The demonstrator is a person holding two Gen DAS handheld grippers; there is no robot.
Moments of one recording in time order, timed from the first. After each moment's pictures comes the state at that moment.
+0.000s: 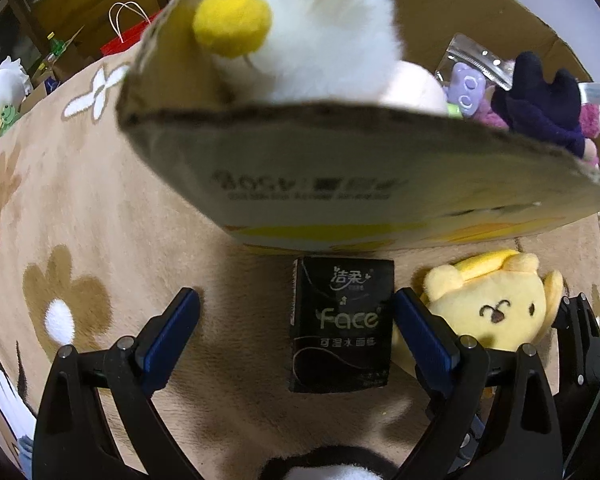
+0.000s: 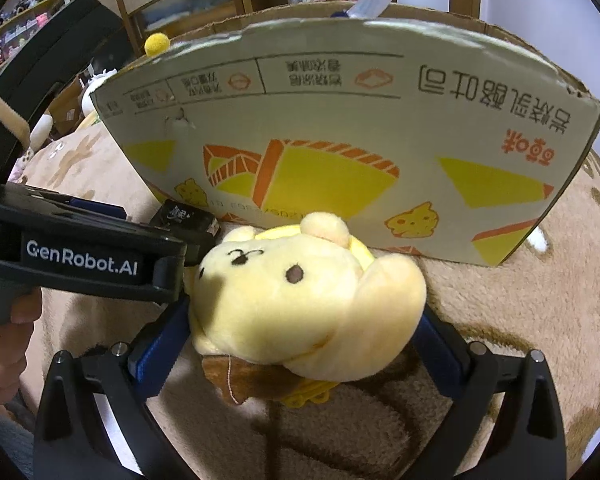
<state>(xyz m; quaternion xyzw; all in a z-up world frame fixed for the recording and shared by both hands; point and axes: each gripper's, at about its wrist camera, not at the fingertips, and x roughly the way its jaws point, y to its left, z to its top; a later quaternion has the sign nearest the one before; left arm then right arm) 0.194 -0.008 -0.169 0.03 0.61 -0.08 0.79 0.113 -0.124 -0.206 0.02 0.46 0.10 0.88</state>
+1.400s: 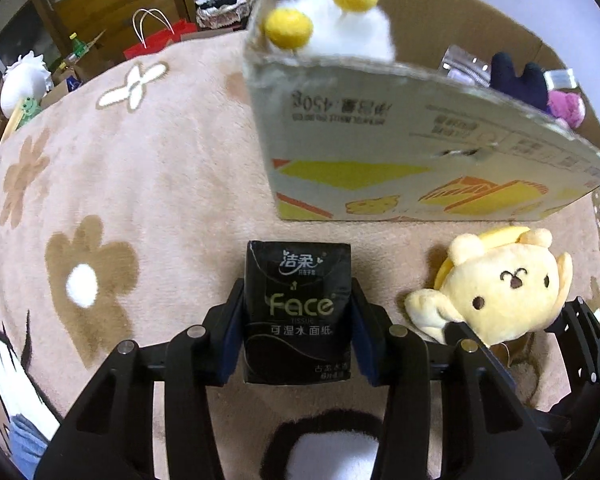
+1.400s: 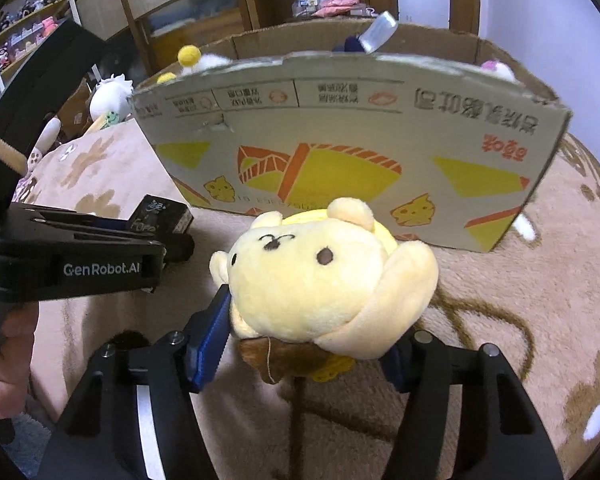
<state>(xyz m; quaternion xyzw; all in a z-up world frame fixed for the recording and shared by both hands) 0.158 -0.004 -0.166 0.02 0.58 -0.06 0.81 0.084 -0.091 -0.193 0.03 0.45 0.11 0.89</state>
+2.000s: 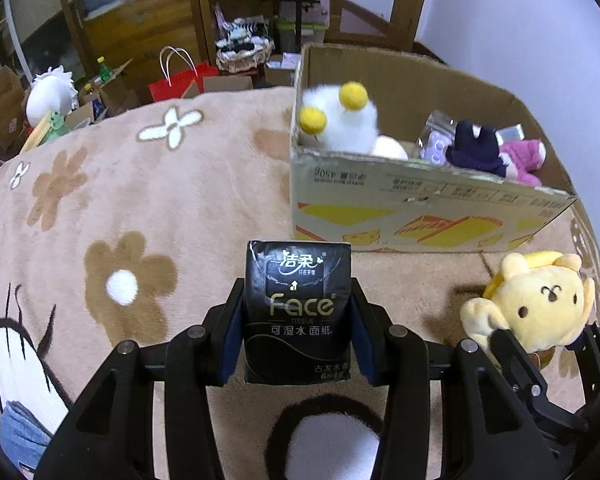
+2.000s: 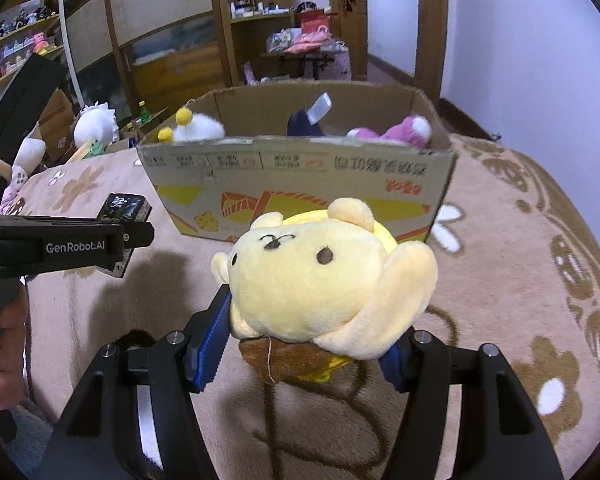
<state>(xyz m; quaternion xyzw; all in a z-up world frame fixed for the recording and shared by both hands) 0.119 0.010 -0.108 0.00 0.50 -0.04 0.86 0.040 -0.114 -0.147 0.02 0.40 0.05 0.92</state>
